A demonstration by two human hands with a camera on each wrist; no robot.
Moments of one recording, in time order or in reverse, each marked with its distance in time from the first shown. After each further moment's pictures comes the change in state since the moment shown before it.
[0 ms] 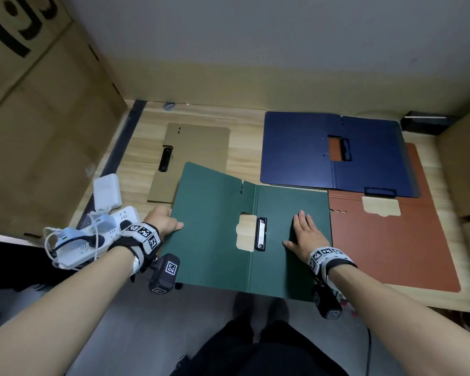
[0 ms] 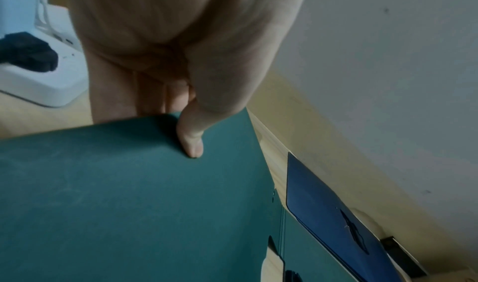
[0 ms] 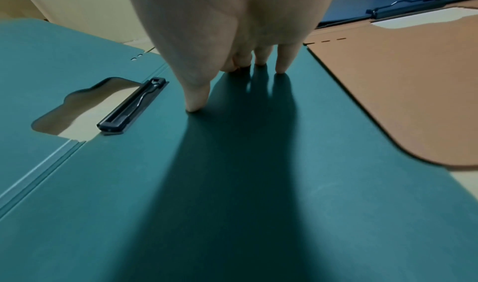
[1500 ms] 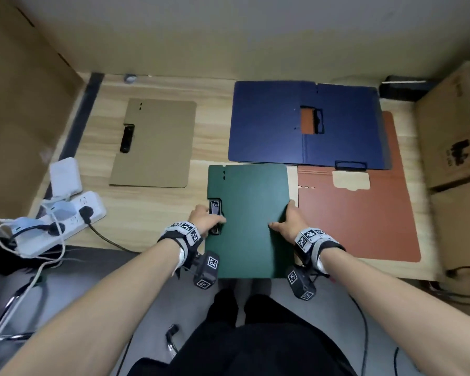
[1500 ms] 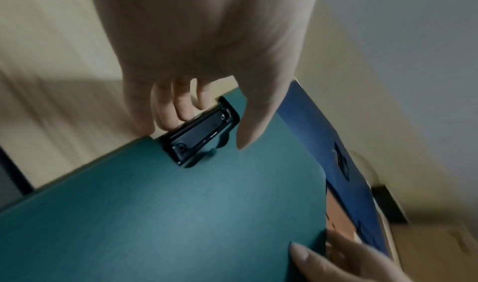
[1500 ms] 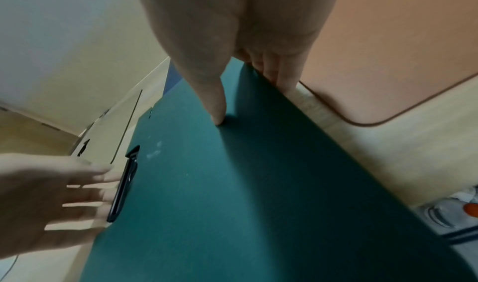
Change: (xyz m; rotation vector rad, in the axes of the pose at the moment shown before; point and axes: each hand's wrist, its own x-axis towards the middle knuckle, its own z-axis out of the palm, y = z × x) left_hand -0.064 0.085 0.165 0.026 -0.220 -0.018; right_hand -0.002 0.056 0.008 0.647 -0.006 0.194
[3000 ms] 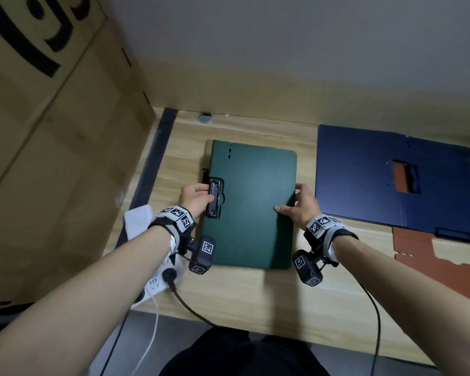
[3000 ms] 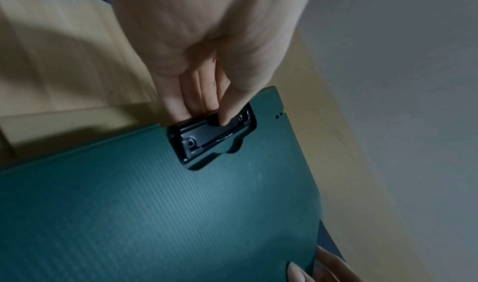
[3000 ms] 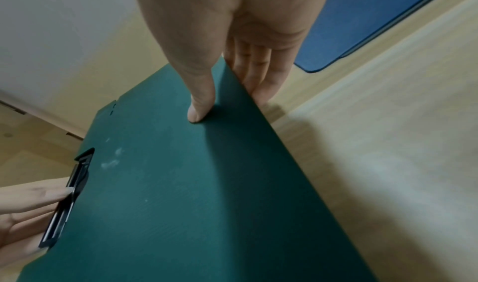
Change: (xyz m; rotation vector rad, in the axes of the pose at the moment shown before) left_hand 0.151 -0.023 -0.296 -0.518 0.191 0.148; right_hand 0.121 -0.287 0.062 0.174 0.161 -0.094
